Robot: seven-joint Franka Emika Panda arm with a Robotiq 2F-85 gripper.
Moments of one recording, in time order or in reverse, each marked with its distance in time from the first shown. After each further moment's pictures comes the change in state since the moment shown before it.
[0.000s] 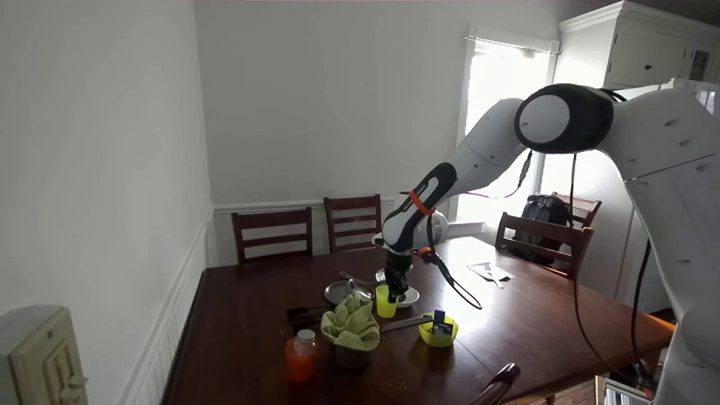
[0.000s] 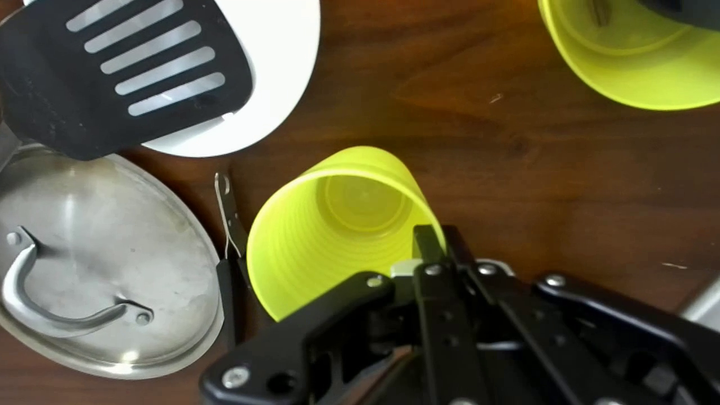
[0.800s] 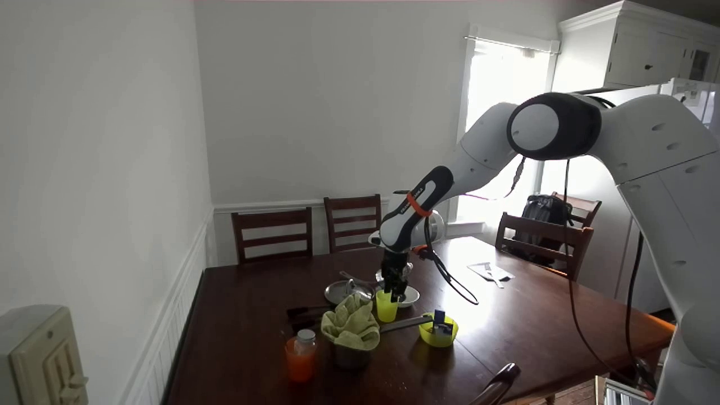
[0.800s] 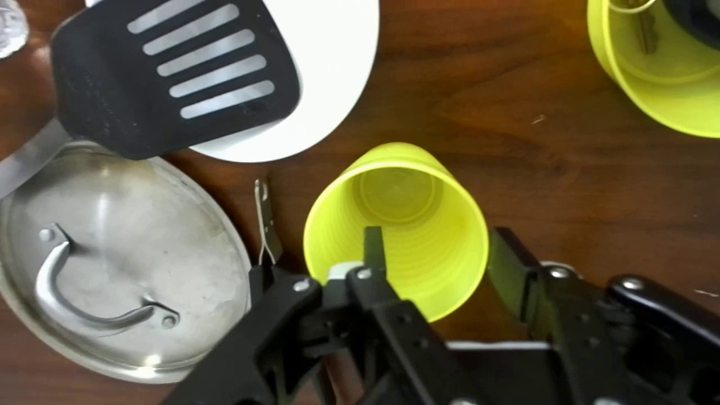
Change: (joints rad) arm -0.002 0.041 -0.009 0.078 -0.083 -0.031 0.018
